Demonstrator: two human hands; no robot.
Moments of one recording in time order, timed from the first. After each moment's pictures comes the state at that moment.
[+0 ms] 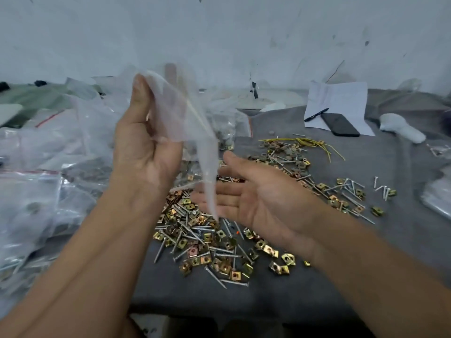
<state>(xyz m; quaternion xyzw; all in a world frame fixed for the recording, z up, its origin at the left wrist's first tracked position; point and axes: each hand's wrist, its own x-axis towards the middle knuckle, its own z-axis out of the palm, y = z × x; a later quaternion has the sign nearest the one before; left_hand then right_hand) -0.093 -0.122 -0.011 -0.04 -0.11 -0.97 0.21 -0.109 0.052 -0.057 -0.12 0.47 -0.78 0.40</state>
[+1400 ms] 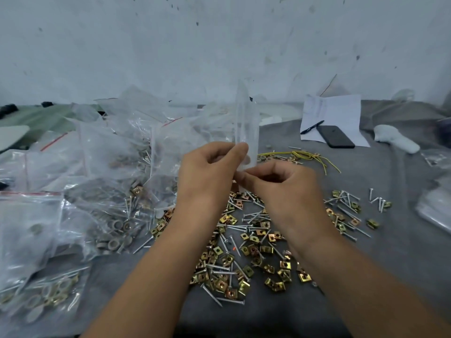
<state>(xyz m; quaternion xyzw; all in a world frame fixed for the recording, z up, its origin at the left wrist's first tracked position) -0.097 -0.053 -0.040 0.11 -0.69 -0.66 0.27 -0.124 0.072 -0.060 -0.15 0.72 -0.67 -0.02</state>
